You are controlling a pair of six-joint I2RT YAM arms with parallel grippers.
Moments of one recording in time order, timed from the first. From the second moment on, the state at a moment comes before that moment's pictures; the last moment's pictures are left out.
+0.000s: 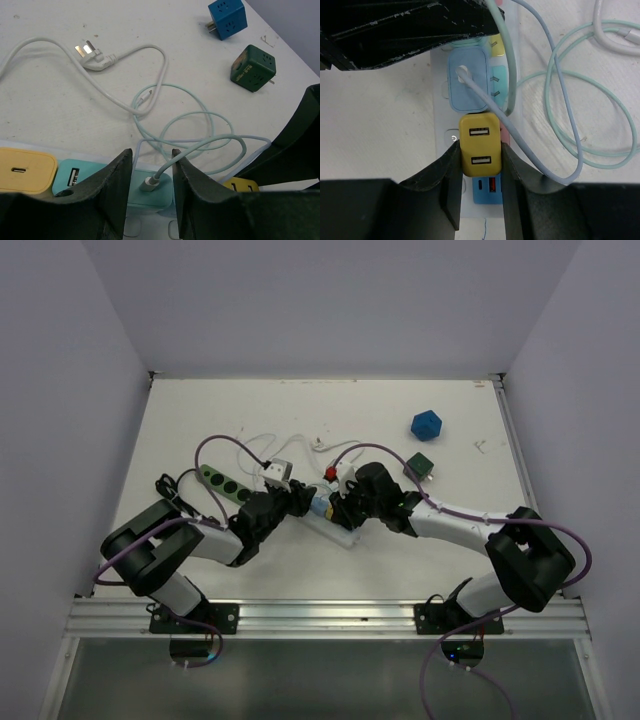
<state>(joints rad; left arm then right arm) -0.74 1.57 0.34 1.06 -0.19 -0.37 0.75 1.46 0.73 0.01 -0.21 -0.03</state>
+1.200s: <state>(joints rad) -0.76 1.58 0.41 0.96 -0.19 -0.42 0.75 1.46 0.75 -0.05 -0.23 0.00</state>
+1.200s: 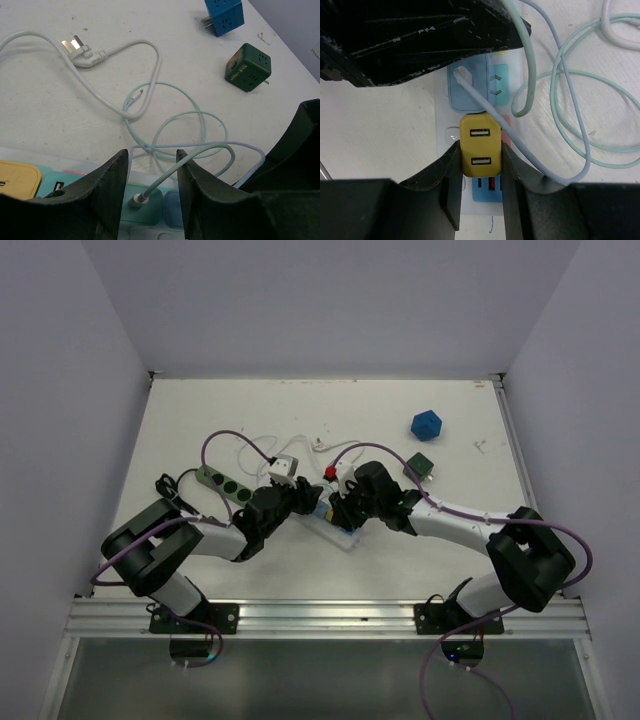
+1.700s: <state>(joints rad) -0.77 1.56 0.40 0.94 -0.19 -0.41 0.75 1.45 0.75 -0.07 -0.23 0.01</state>
